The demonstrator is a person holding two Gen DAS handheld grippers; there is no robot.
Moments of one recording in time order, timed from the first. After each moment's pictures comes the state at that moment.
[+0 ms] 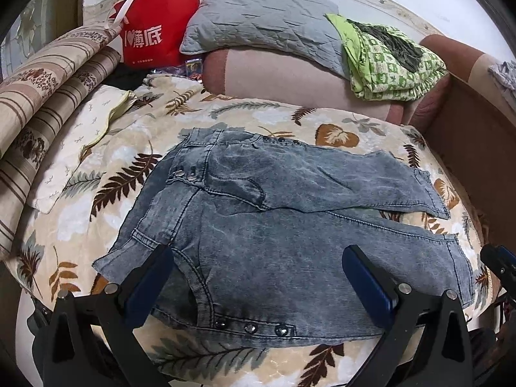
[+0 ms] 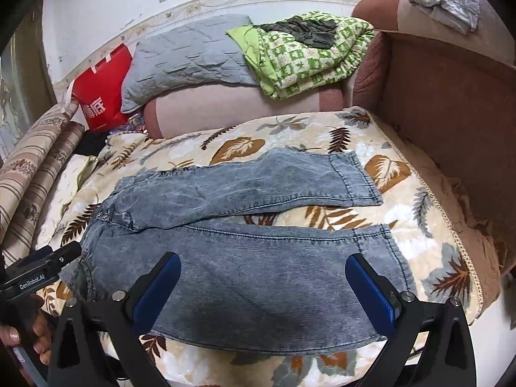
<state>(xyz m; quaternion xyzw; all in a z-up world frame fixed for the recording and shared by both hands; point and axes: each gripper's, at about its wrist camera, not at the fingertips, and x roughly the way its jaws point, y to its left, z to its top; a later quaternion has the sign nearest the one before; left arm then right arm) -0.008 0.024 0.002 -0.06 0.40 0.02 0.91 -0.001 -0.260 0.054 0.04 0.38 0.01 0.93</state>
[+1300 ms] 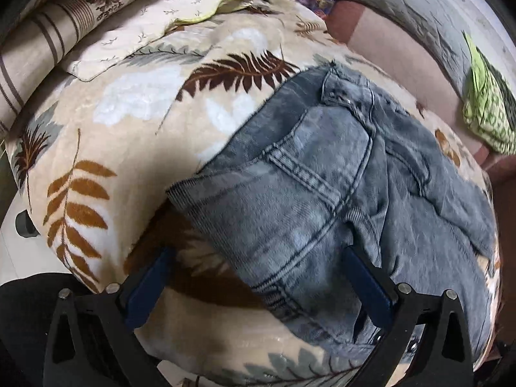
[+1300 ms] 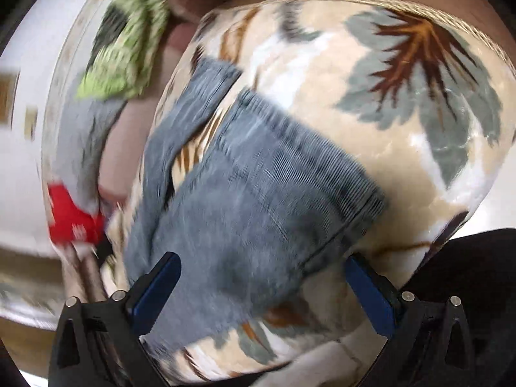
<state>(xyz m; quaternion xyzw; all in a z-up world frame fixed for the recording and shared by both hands) -0.004 0.165 -0.106 -0.22 0.48 0.16 0.83 -0.030 -0.448 -0.083 0.47 0.45 -0.05 0.75</state>
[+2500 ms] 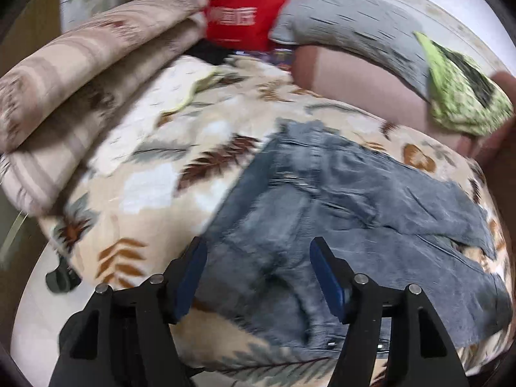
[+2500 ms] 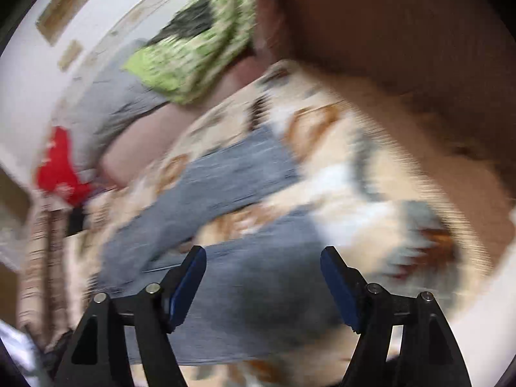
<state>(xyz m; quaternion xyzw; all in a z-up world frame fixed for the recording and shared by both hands) -0.008 0.115 -0.018 -0.10 0.41 0.15 0.89 0.041 -0.458 0.015 0.27 0.43 0.00 0.86</state>
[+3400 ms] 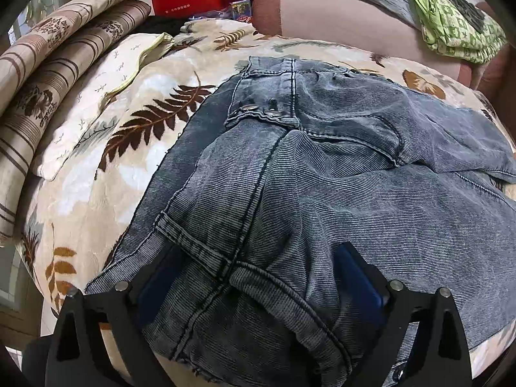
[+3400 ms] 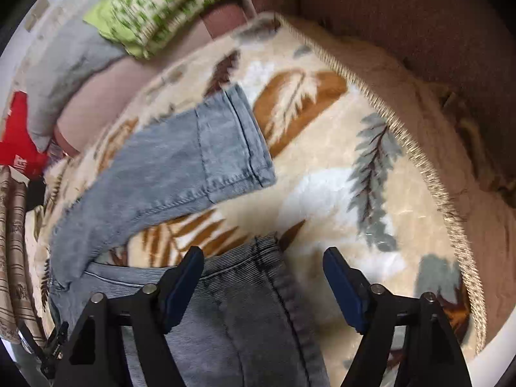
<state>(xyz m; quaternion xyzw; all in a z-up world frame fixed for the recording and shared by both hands) 0.034 0.095 -0.107 -0.02 0.48 0.12 0.87 0.138 -0.485 -0.053 0.19 0.54 -0.04 0.82</state>
